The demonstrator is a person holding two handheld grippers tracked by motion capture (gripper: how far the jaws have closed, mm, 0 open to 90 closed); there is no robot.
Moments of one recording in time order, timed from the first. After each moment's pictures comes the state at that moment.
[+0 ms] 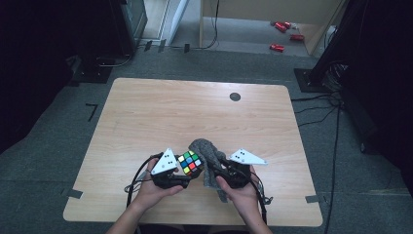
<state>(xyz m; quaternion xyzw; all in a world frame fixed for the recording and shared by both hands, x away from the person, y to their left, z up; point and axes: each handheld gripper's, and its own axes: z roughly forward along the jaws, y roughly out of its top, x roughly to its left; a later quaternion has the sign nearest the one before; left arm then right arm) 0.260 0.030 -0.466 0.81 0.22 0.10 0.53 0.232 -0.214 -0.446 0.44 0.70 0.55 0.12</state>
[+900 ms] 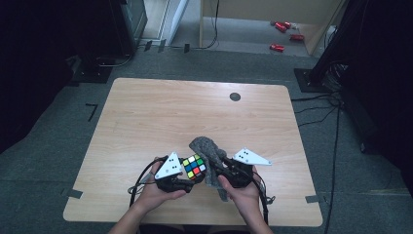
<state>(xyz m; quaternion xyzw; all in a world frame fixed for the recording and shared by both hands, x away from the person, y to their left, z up) 0.251 0.022 -0.464 0.81 0.19 0.10 0.55 0.232 -0.219 -0.445 0.44 0.69 0.57 0.11</state>
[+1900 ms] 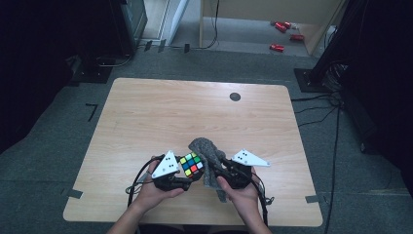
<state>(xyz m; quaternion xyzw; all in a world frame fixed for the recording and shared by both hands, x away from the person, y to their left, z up) 0.253 0.027 -0.461 0.81 0.20 0.11 0.54 0.232 -0.217 -0.451 0.45 0.68 0.57 0.11</state>
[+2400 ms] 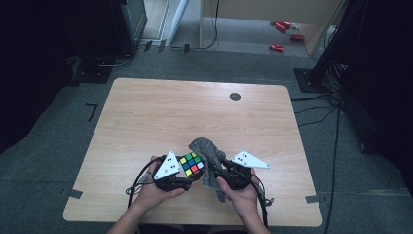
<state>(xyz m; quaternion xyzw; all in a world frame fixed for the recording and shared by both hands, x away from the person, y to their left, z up) 0.251 0.024 -0.461 0.81 0.20 0.13 0.53 0.229 -0.216 -0.452 0.45 0.68 0.57 0.12</state>
